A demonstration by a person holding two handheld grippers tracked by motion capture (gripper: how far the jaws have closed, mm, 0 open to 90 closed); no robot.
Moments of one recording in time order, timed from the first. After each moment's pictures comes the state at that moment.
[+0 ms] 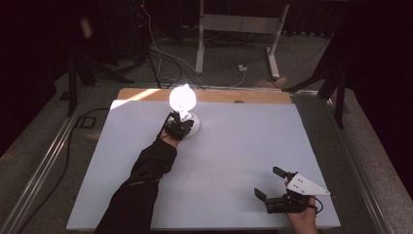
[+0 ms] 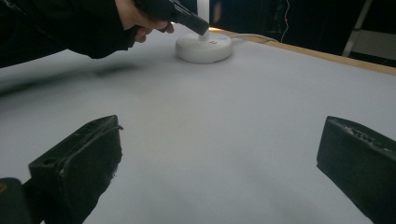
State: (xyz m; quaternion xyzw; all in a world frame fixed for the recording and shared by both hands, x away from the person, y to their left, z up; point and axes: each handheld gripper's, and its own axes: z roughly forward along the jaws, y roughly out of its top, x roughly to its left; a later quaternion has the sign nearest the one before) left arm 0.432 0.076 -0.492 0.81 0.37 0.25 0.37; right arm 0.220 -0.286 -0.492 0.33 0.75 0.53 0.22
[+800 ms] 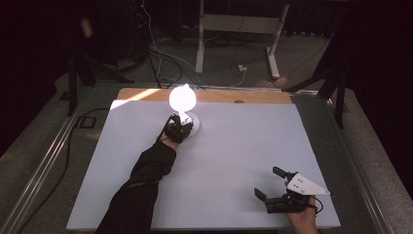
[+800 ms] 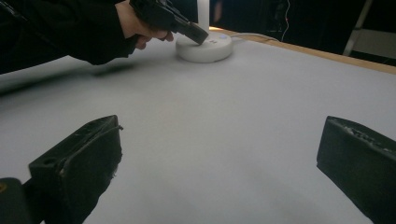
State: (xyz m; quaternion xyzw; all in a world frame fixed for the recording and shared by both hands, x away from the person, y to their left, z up) left arm 0.432 0.077 -0.507 0.82 0.36 0.25 0.36; right arm 0.220 -0.286 -0.492 0.33 0.75 0.53 0.22
